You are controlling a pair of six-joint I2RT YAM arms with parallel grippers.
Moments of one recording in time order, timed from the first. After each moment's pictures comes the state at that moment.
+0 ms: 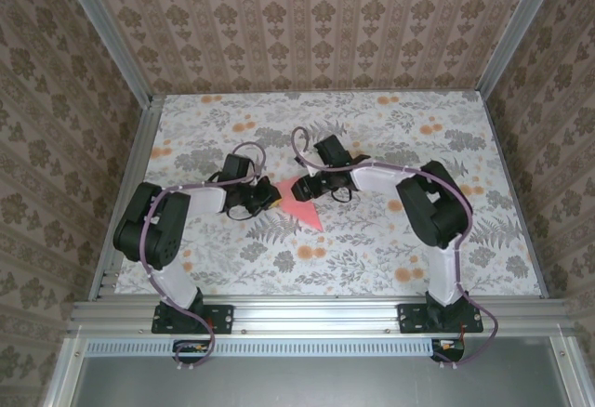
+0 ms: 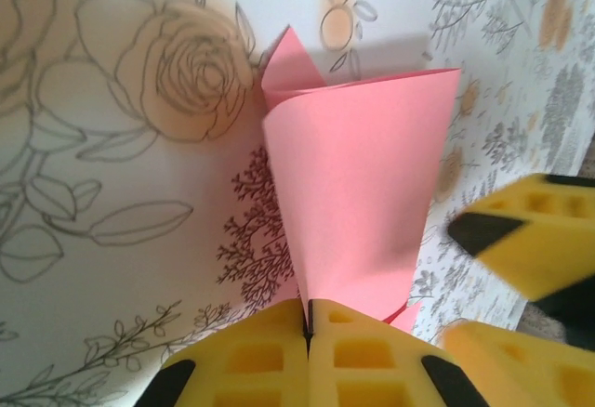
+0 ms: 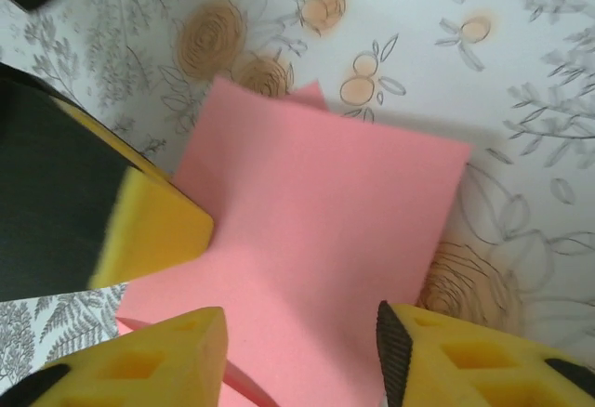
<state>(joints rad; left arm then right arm) -0.41 1.72 0.78 0.01 0.55 -0.93 0.56 1.97 1.24 -0.18 -0.41 0.11</state>
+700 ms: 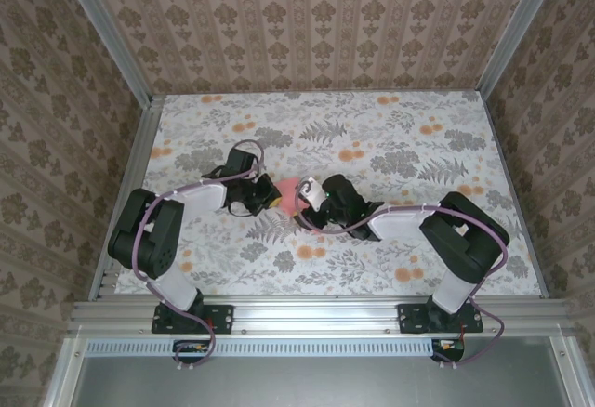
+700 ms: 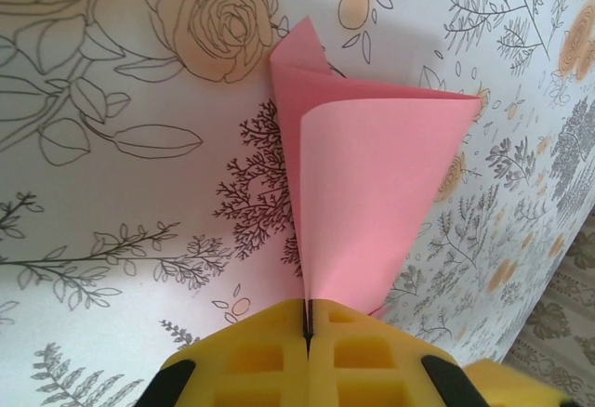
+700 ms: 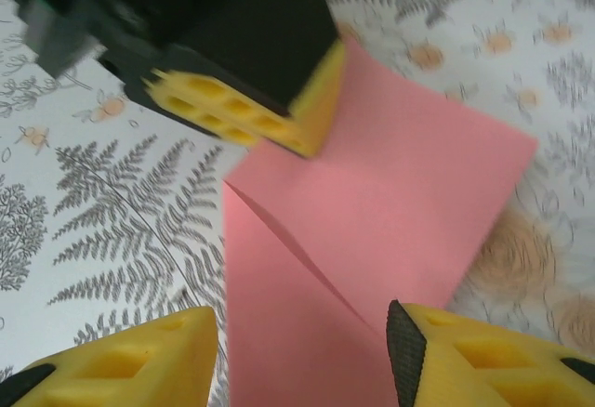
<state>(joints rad) -0.44 1.66 0.86 -0.19 0.47 -1.05 0.76 1.70 0.75 0.35 -0.16 -0.11</state>
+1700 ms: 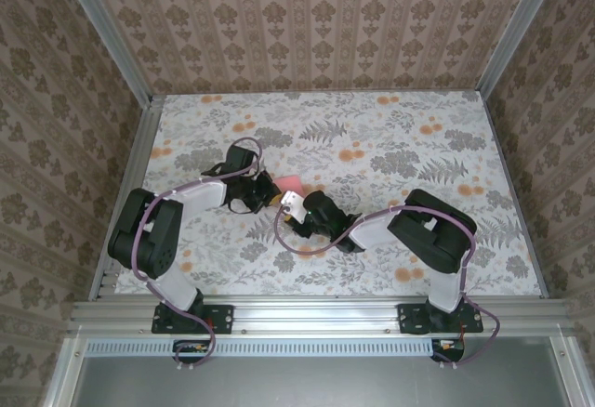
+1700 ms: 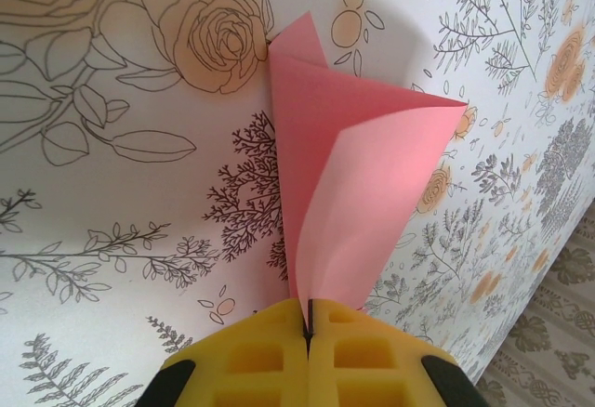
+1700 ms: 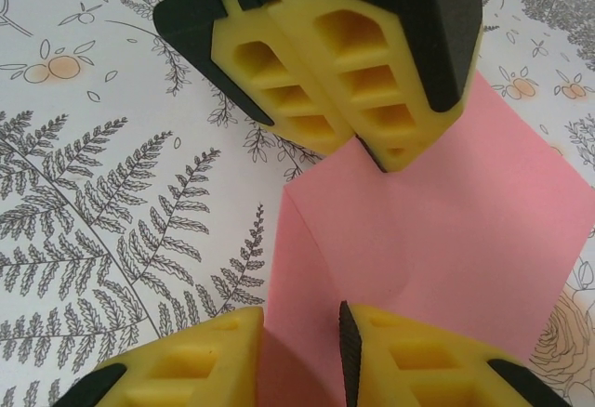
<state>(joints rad) -0.44 1.66 0.88 -0.22 0.46 -1.09 0.87 1.87 0.77 0.52 0.08 -0.24</state>
